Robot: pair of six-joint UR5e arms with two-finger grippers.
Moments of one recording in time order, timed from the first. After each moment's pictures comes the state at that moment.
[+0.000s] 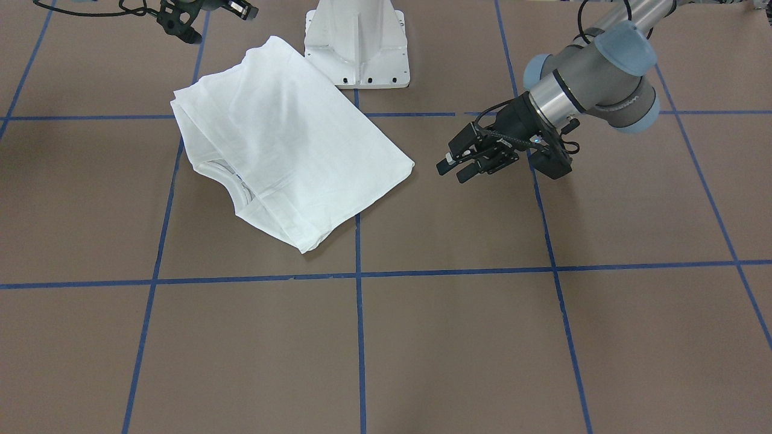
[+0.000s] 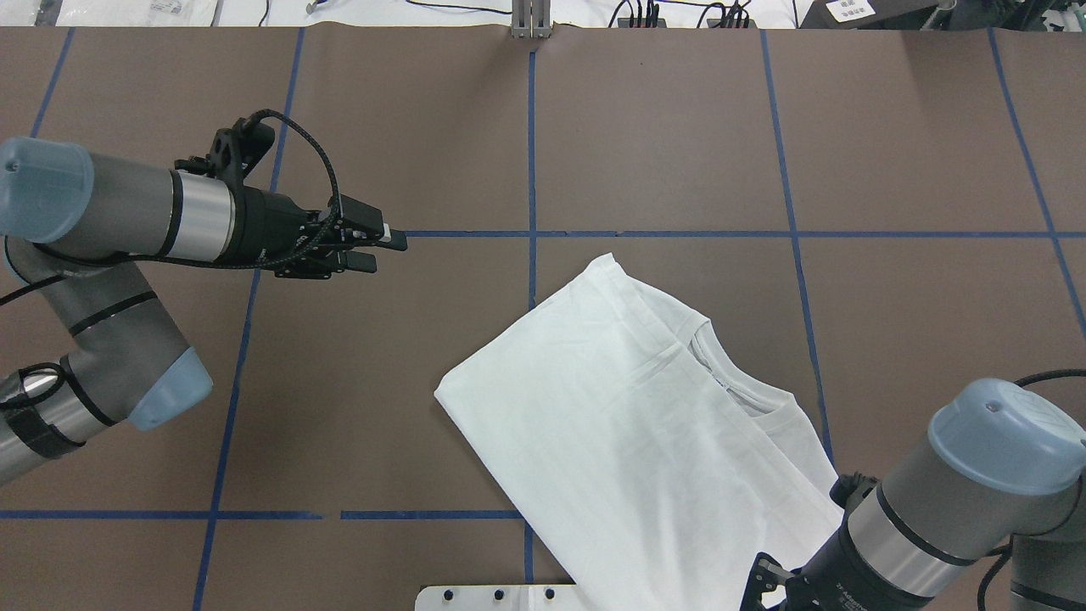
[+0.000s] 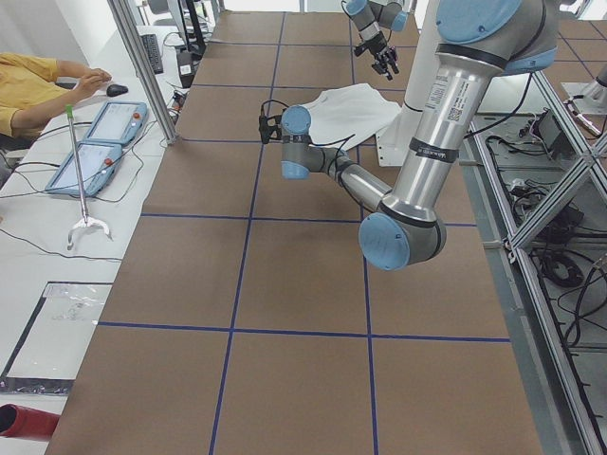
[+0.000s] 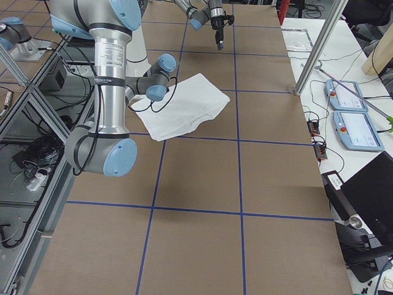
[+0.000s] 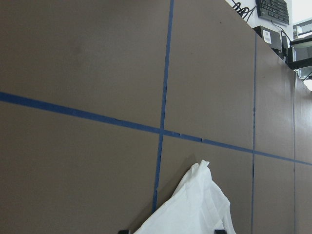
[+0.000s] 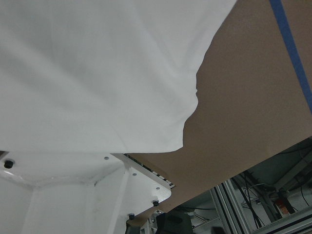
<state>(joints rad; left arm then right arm) -0.73 -1.93 -1.67 -2.67 -2.12 -1.69 0.30 -1.64 2.24 -1.14 2.43 2.24</state>
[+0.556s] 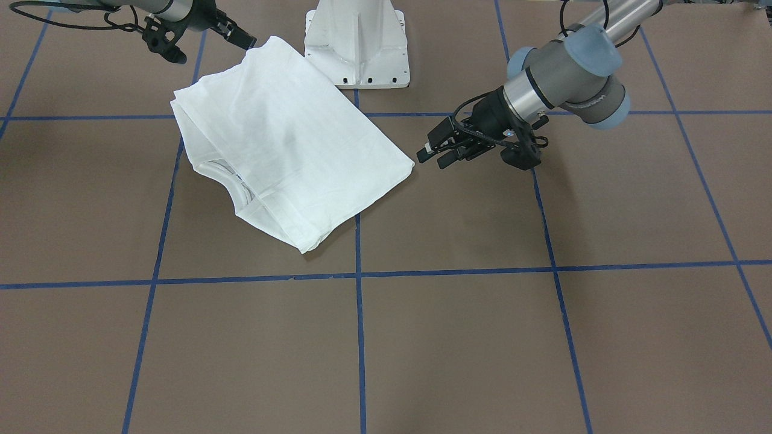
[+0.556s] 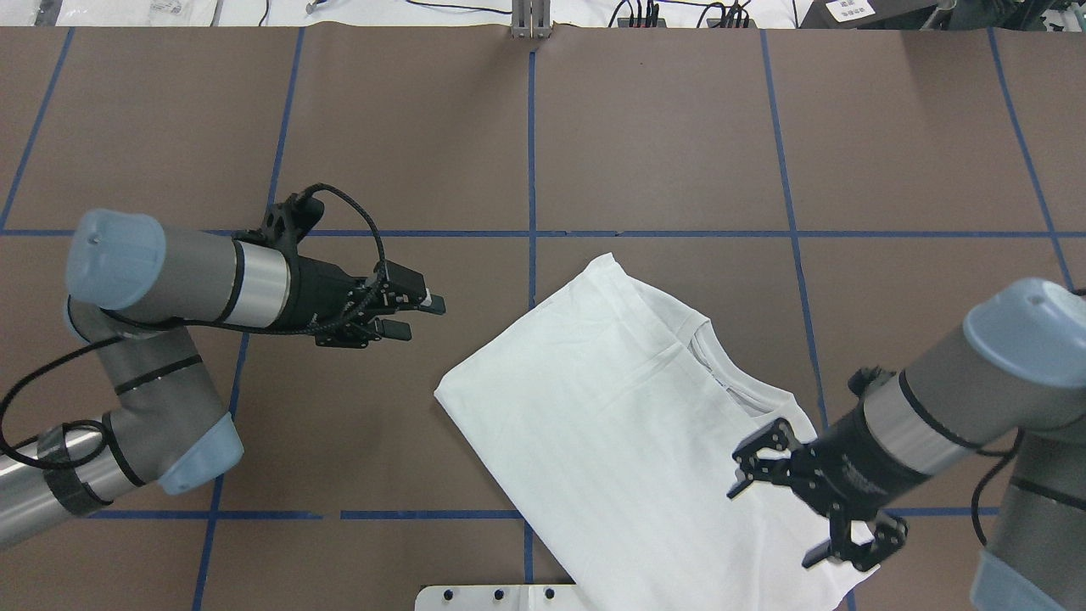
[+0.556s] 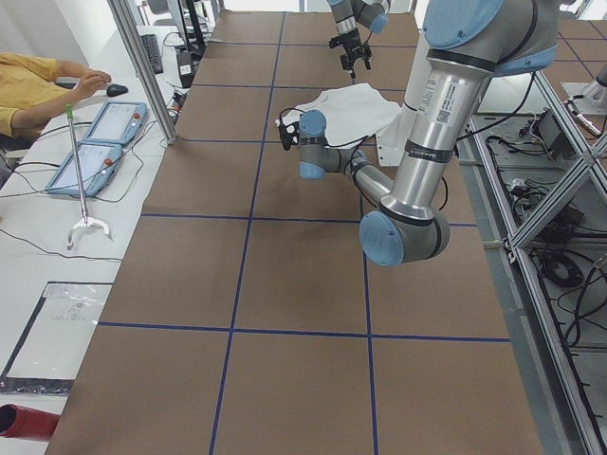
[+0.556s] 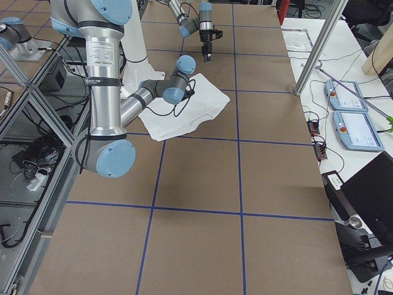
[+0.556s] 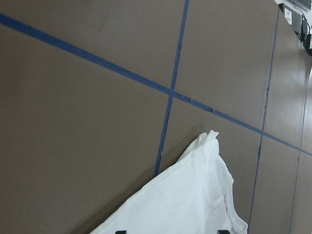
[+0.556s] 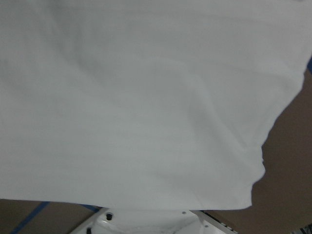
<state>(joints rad) -0.53 -1.93 -1.67 -2.59 -1.98 -1.83 0.64 -1.50 2.09 -1.14 2.42 2.10</state>
